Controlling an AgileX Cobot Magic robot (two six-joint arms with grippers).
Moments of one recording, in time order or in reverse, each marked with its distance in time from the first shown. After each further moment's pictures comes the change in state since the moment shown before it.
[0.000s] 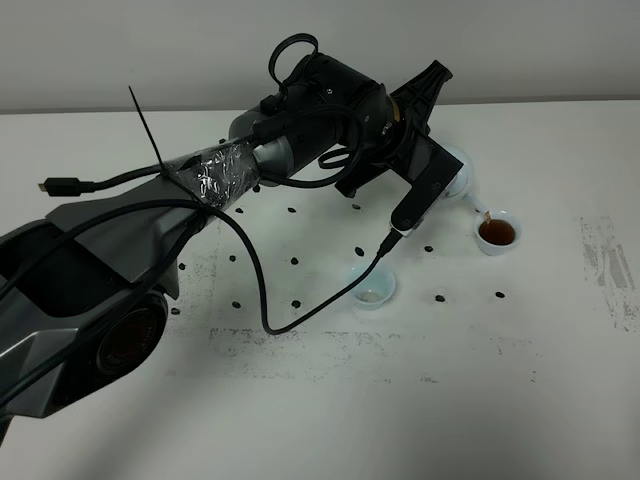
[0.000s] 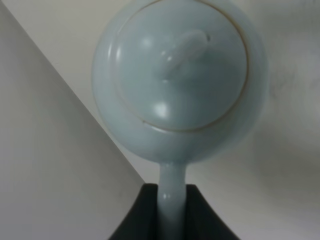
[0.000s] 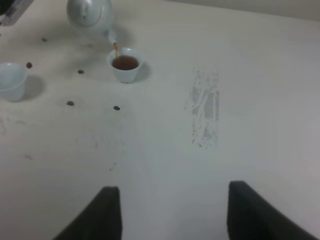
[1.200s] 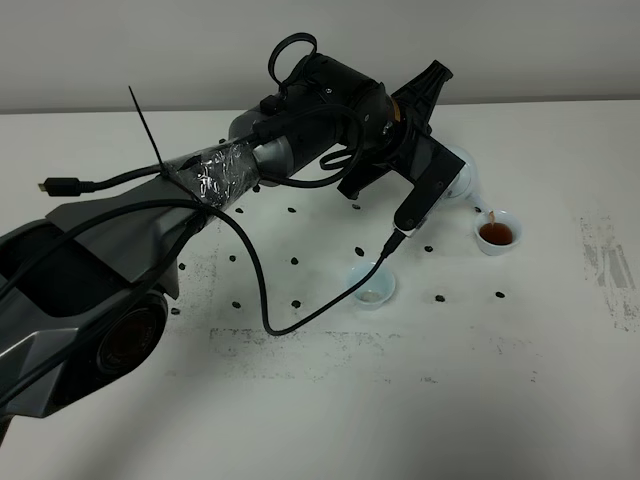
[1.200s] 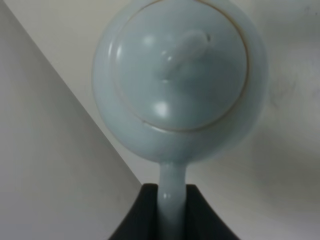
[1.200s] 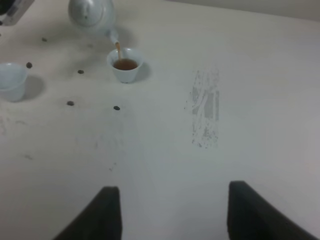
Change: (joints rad) left arm 0.000 0.000 0.000 -0.024 -0.001 -0.005; right arm 0.000 0.000 0.000 0.000 0.000 0.000
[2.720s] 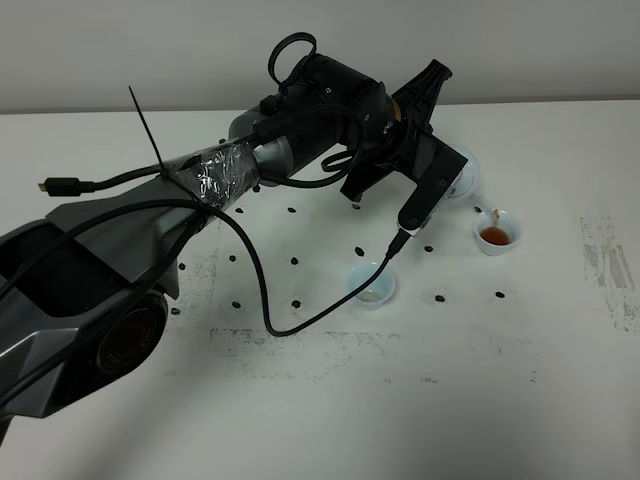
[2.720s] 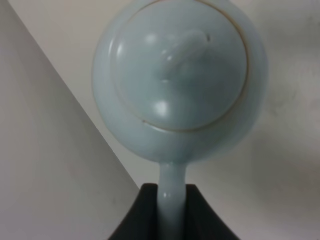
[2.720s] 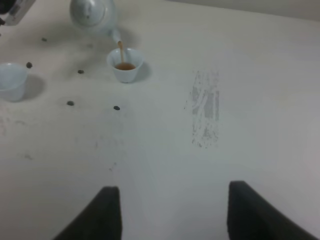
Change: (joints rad) left arm 0.000 0.000 0.000 -0.015 0.000 -0.024; right arm 0.000 0.000 0.000 0.000 0.000 0.000
